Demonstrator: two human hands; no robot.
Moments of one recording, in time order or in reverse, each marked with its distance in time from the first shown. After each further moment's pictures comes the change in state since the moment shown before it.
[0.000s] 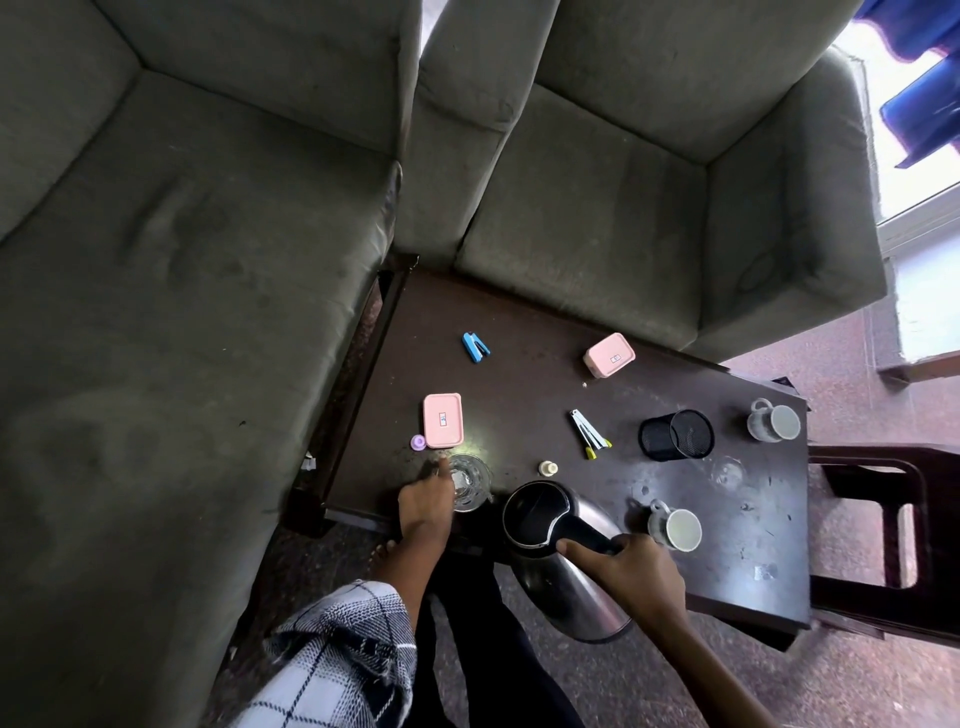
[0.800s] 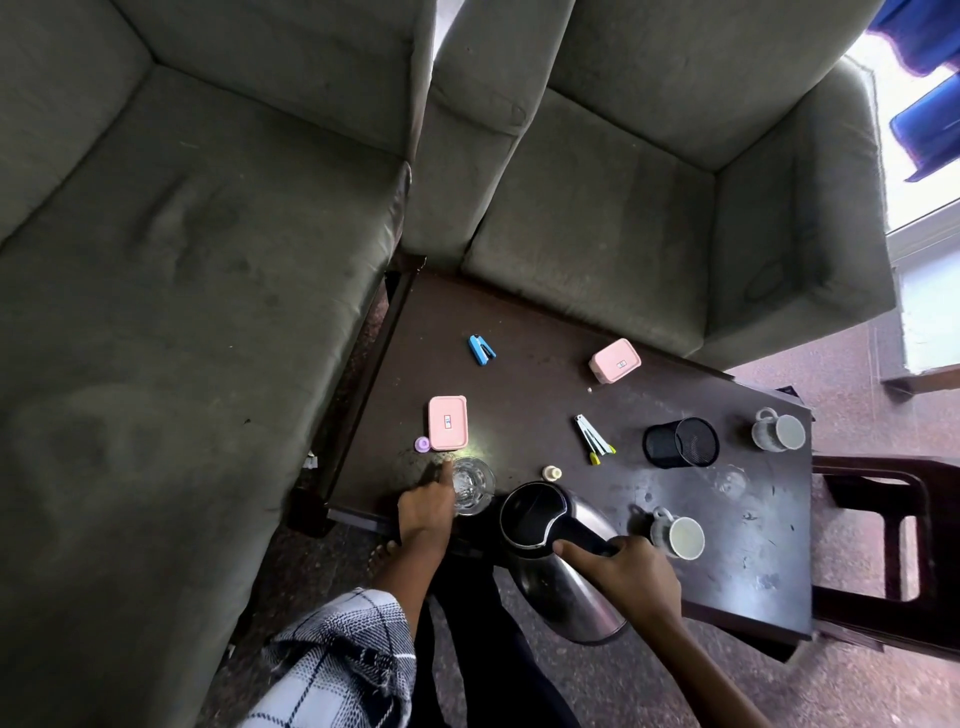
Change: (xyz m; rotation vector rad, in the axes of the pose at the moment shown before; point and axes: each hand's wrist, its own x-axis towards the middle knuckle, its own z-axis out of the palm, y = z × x) left_hand 0.001 -0.007 0.010 -0.022 0.008 0.001; right_hand 0.000 -0.012 0.002 -0.013 -0.007 0.013
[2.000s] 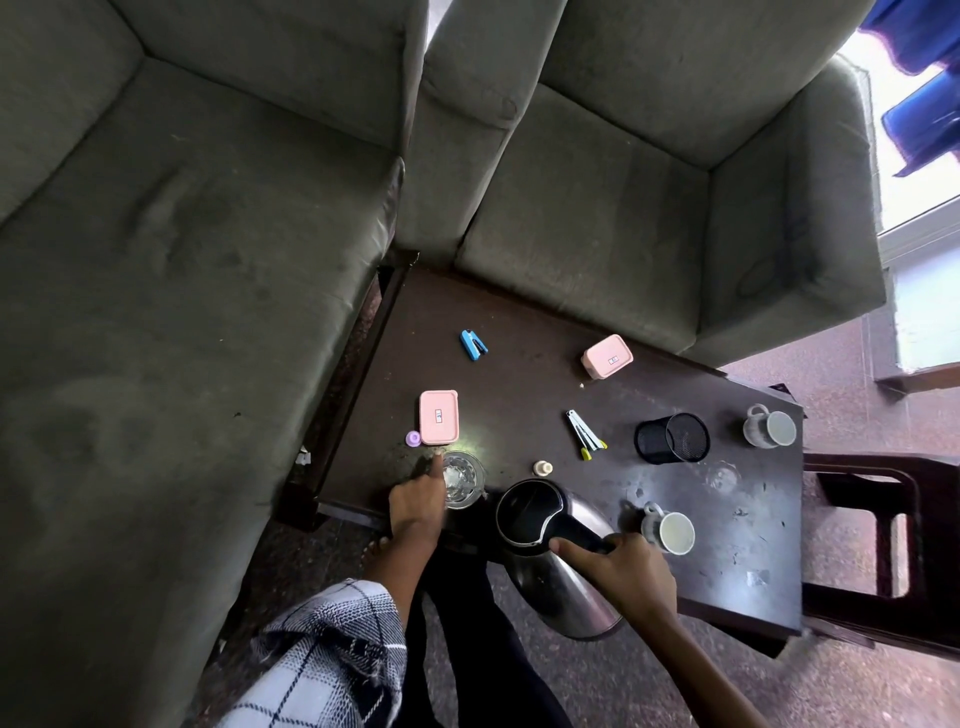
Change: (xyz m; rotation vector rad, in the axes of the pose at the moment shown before) left_hand -0.003 0.005 -0.005 -0.006 -0.011 -0.026; right_hand 0.002 0.013 -0.003 0.011 -0.039 -0.019
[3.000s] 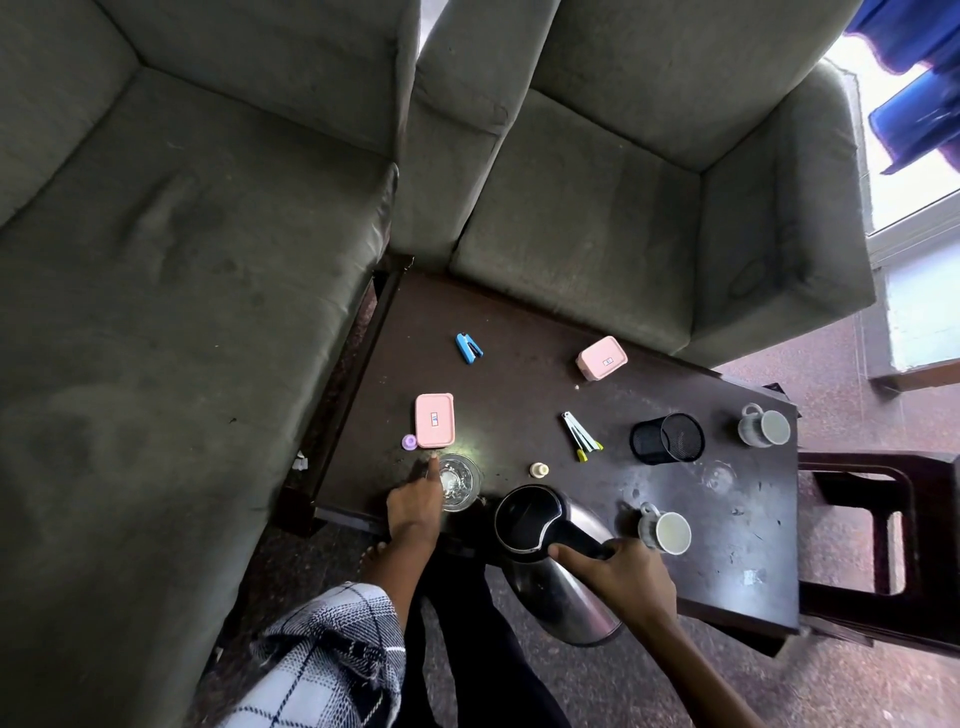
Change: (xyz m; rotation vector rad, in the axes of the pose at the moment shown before) left_hand -0.001 0.002 0.000 -0.013 -0.016 -0.008; right_hand -0.002 0.008 0.001 0.020 0.023 -0.012
